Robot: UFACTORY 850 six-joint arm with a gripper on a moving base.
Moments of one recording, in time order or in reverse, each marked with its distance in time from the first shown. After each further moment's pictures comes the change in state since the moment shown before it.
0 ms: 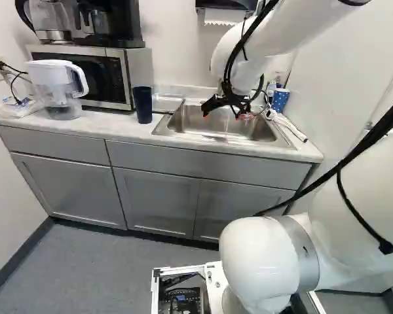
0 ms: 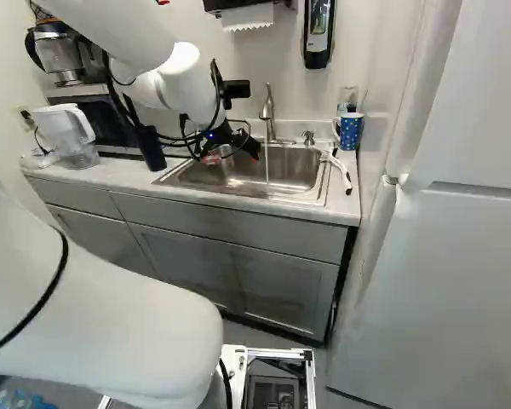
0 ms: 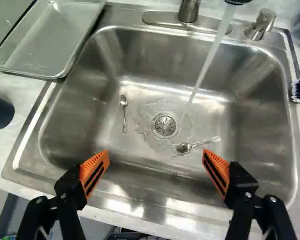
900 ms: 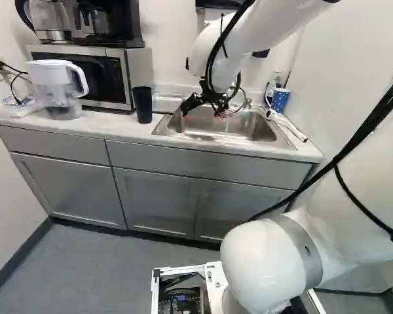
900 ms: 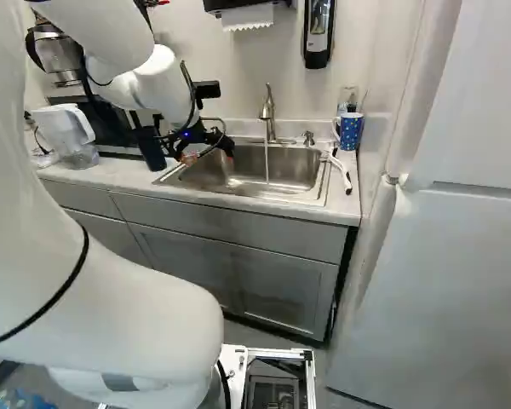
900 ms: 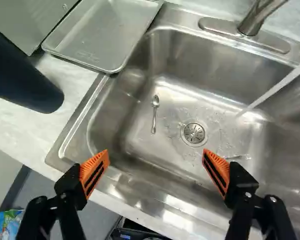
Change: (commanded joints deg) arm 10.0 -2.9 -2.5 0.0 0.0 0.0
